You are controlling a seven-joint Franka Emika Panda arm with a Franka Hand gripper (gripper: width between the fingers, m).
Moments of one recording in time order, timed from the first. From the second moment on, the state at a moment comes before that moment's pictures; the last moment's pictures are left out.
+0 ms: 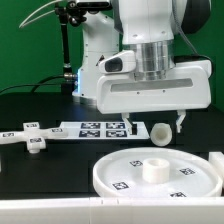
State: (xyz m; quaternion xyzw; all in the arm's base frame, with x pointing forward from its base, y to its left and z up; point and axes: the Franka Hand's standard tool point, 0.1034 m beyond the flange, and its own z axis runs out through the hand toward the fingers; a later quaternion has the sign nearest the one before) arm 0.472 0.067 0.042 -0.99 0.14 -0.01 0.06
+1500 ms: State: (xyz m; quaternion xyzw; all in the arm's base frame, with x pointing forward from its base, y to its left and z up) arm 0.444 0.081 0.029 -0.91 0.10 0.39 0.10
